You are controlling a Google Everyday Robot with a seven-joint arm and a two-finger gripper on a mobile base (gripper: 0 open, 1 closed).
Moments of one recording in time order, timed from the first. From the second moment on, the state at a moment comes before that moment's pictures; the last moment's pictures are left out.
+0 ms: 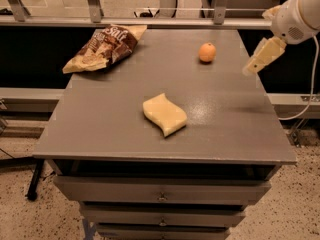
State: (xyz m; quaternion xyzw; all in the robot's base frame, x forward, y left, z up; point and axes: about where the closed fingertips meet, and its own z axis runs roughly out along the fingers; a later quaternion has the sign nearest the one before) arm 0.647 -0.258 0.937 -0.54 0.77 -0.01 0.34
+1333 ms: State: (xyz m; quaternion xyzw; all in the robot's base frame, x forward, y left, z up) arm 0.758 -0.225 0.871 -0.40 0.77 0.15 0.47
